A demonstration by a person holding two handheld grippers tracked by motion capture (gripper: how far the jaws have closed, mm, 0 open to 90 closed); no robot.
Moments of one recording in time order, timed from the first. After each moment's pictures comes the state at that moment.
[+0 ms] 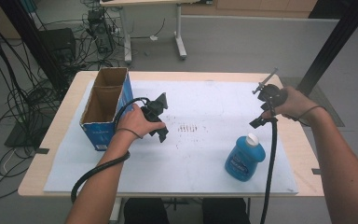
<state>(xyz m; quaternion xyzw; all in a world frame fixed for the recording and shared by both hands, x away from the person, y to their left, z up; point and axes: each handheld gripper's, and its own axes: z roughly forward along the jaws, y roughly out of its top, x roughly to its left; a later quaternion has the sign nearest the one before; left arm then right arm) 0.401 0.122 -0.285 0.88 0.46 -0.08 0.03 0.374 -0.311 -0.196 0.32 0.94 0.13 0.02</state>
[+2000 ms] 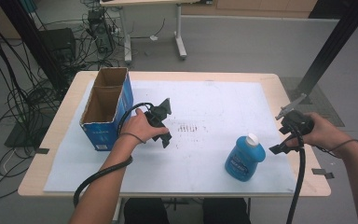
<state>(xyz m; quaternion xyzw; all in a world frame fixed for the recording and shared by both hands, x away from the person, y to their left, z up) 0.396 0.112 -0.295 0.88 0.46 -0.10 0.03 0.303 -0.370 -0.214 0.32 0.94 0.14 0.00</state>
